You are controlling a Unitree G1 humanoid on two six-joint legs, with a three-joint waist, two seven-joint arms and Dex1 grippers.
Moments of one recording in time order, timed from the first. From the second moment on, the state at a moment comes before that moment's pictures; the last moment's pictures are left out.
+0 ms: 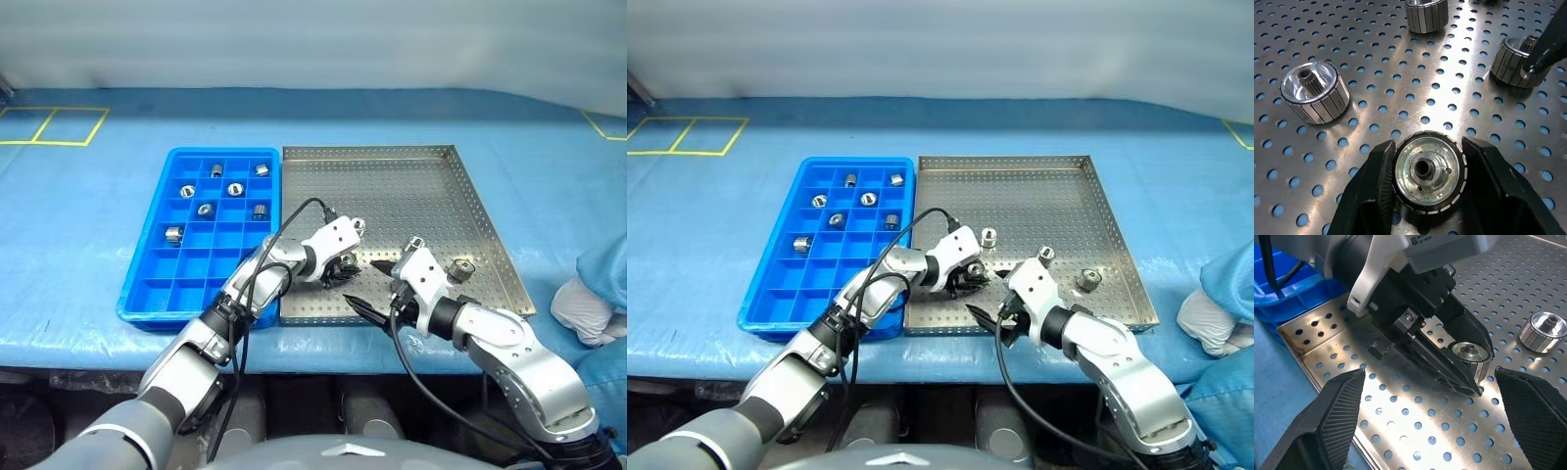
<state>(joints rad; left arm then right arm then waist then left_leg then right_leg) -0.63 0.12 -0.49 0.28 0.02 0.56 -0.74 0.09 -0.59 0.10 -0.62 0.35 0.66 0.55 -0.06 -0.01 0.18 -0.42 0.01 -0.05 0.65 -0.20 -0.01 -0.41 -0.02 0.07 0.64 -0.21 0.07</state>
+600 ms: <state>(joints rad) -0.56 0.14 -0.27 -0.11 -0.05 0.70 -0.62 0.05 -0.60 0.11 -0.61 0.32 0.73 0.52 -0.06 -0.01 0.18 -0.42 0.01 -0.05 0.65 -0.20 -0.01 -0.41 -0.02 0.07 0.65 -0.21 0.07</state>
